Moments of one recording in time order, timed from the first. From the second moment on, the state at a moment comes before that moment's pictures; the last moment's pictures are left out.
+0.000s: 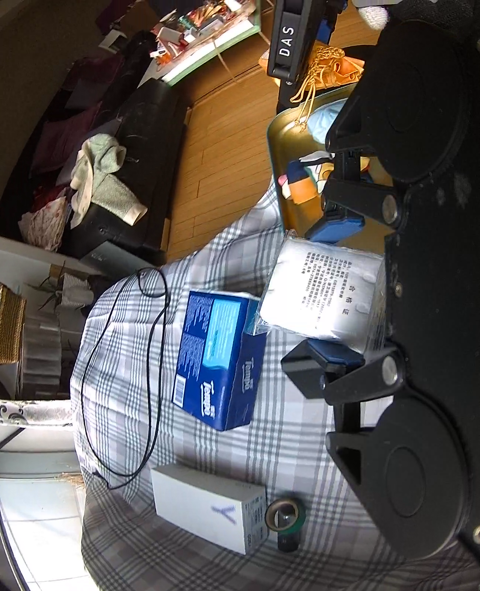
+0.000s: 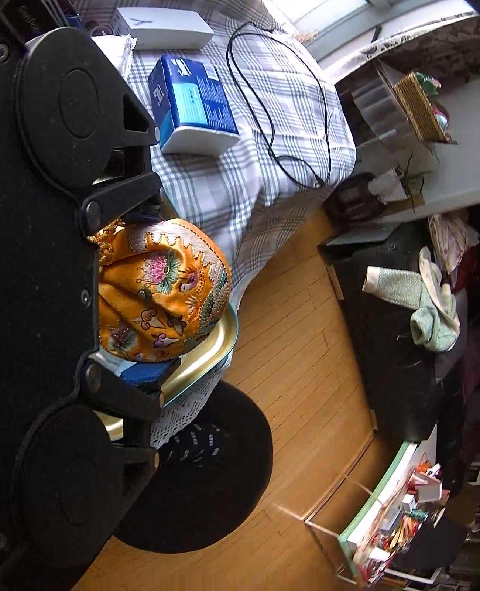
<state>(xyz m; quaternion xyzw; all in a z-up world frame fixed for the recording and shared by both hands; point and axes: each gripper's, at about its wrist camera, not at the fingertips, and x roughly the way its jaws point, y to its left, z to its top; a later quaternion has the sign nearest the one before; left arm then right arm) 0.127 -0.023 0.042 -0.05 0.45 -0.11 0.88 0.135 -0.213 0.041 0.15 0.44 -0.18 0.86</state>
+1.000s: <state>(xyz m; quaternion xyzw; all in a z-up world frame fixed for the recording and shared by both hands) 0.137 -0.060 -0.018 -0.04 0.51 -0.14 0.85 0.132 -0.223 0.029 0.16 0.48 -0.21 0.83</state>
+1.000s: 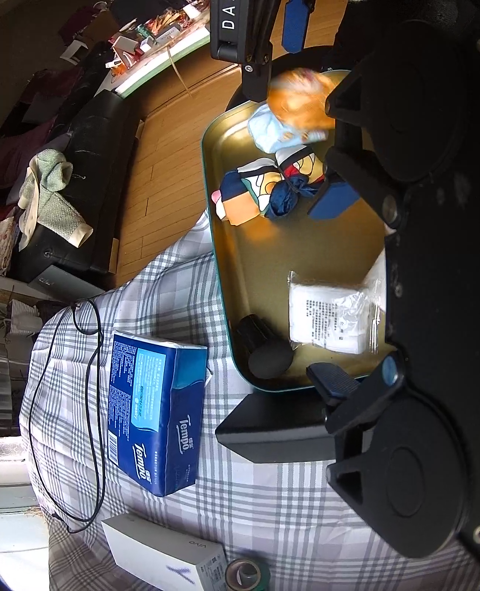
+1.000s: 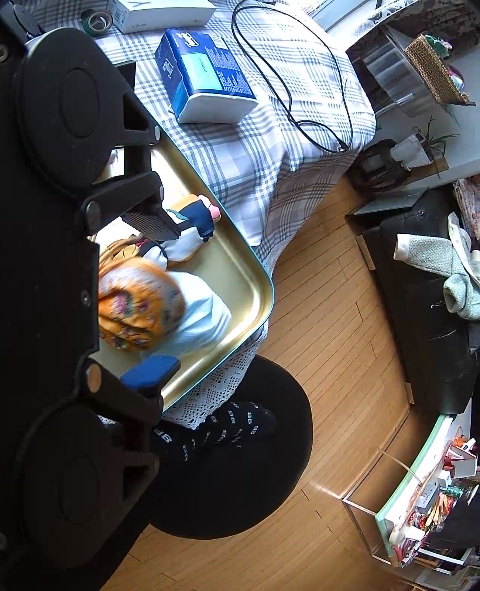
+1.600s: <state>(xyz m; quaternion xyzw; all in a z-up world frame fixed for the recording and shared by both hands) 0.133 -0.056 -0.004 -0.03 0.50 -0.14 0.86 0.134 -0.223 0.026 0.18 0.49 -0.20 0.83</state>
